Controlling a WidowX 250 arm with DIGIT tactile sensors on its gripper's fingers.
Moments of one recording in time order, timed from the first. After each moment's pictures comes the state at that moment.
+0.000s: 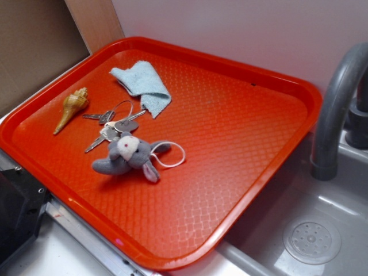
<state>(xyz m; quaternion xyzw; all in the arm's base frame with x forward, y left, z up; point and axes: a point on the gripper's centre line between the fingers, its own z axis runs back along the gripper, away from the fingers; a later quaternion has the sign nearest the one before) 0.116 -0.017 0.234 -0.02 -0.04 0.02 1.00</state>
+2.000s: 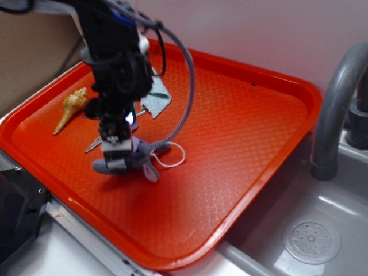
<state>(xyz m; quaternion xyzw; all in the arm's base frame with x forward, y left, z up) 0.188 -0.086 0.055 0.00 0.05 -0.32 0.94</state>
